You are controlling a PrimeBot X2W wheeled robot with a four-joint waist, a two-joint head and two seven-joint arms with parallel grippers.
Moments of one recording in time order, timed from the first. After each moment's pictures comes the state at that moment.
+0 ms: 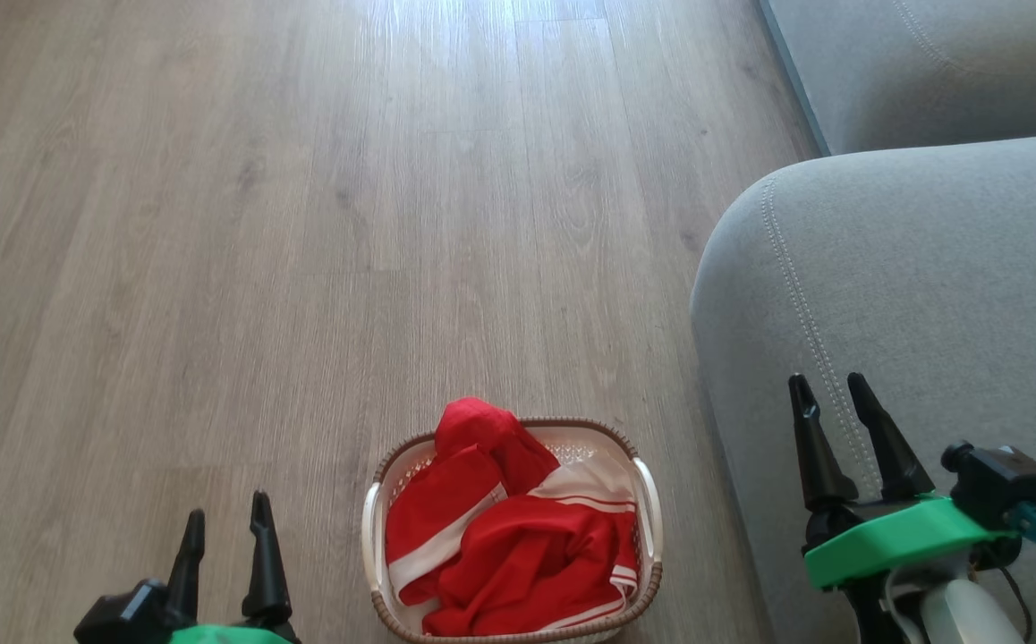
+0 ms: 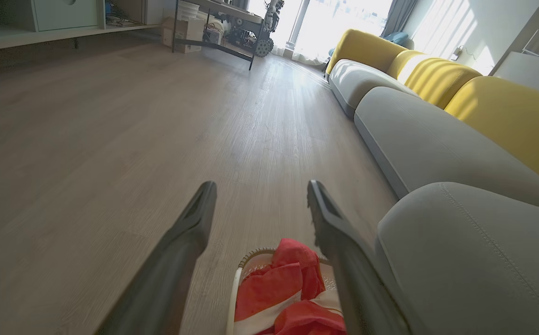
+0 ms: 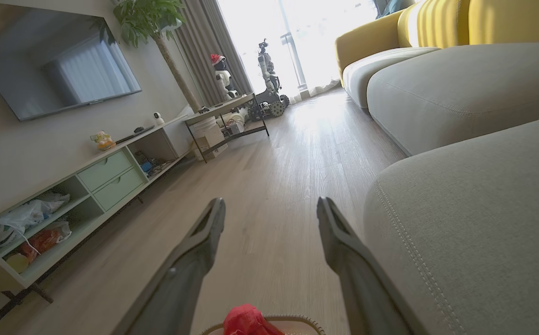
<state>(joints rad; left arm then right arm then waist) 0.06 0.03 -0.10 0.20 -0.41 0.06 -0.18 -0.01 -0.11 0.10 0.19 0.48 0.13 -0.25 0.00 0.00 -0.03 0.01</state>
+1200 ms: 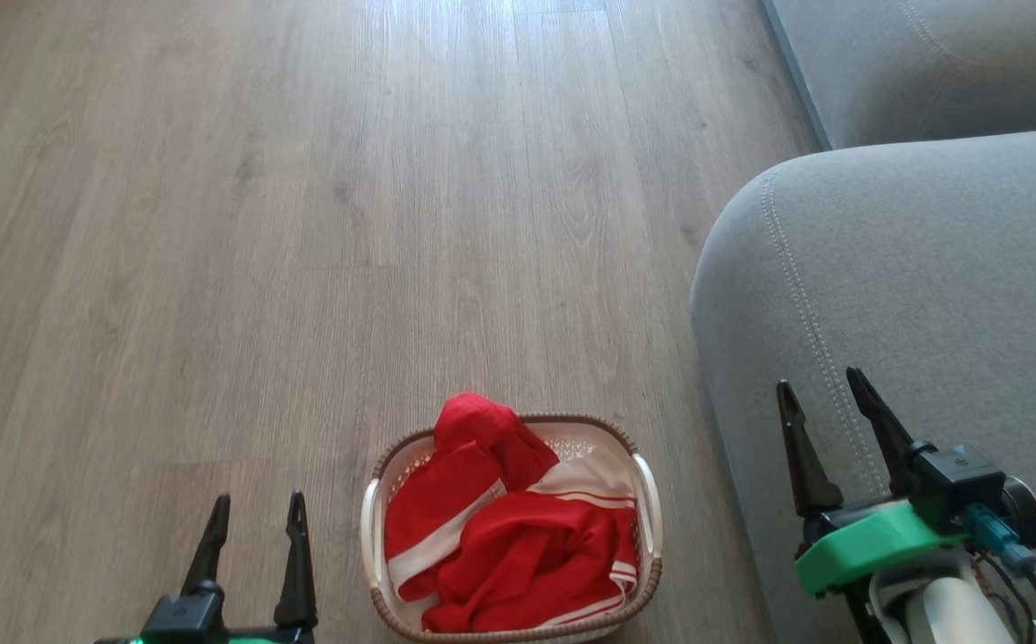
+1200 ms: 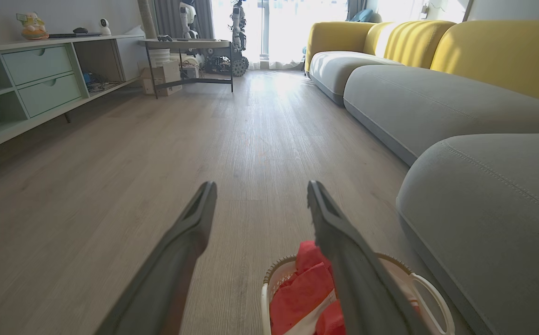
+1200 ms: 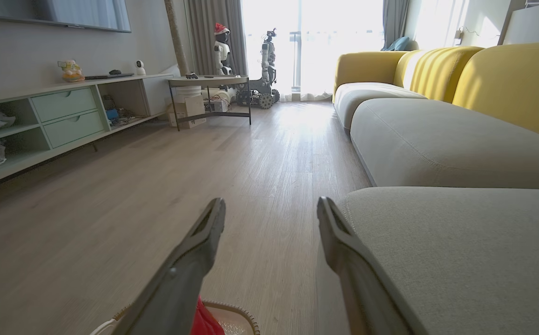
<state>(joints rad) 0.06 0.04 -0.14 0.21 -0.12 0.08 -0.25 -0.01 -0.05 0.02 0.18 0.09 0.13 -0.25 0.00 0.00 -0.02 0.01</state>
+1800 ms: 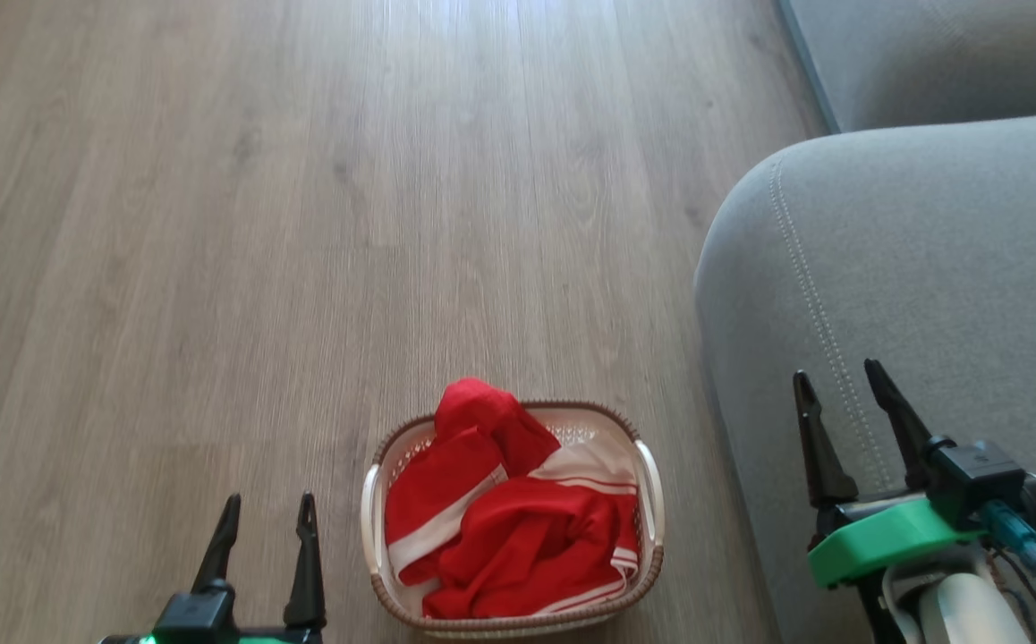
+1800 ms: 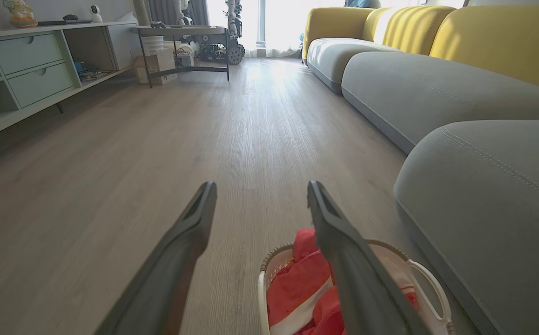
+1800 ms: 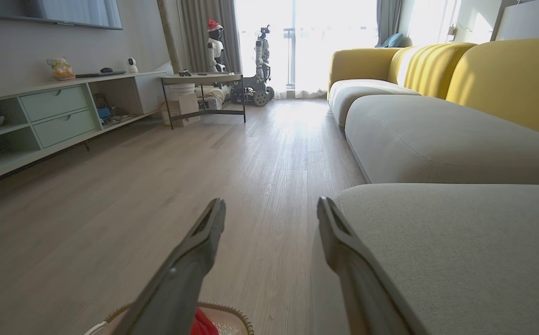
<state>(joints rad) 0.06 0.04 -0.15 0.22 -0.11 0.08 -0.25 -0.01 -0.05 0.00 0.16 0.09 0.13 -0.25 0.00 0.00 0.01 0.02</state>
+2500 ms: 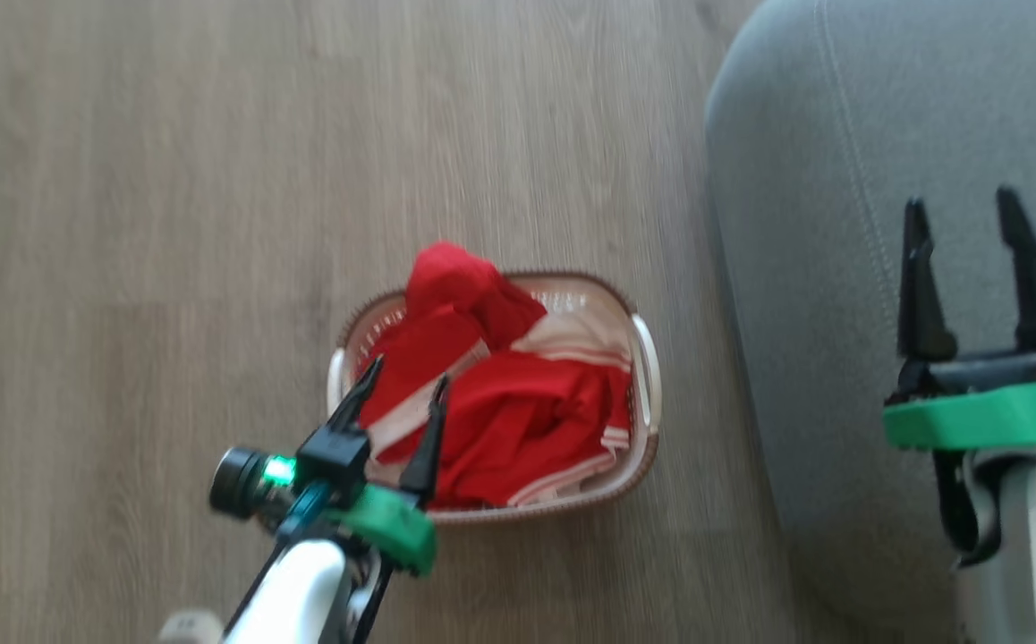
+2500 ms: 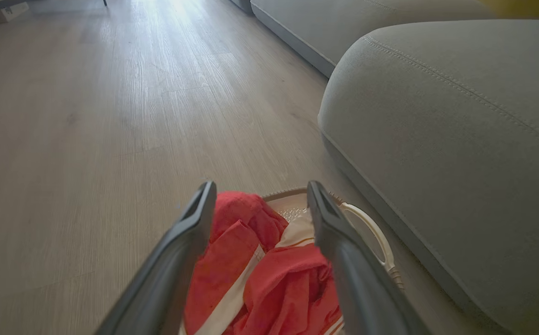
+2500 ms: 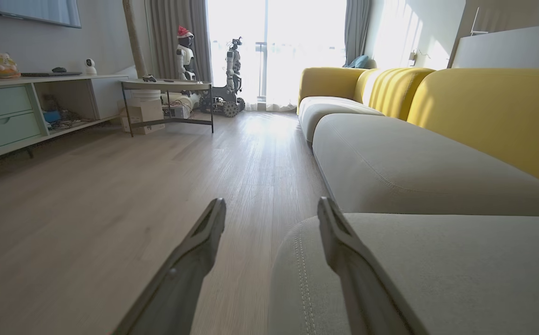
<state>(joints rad) -0.32 0.04 -0.41 0.50 -0.12 0.03 -0.25 -0.16 -0.05 -0.13 -0.01 0.05 0.13 -0.25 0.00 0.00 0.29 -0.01</state>
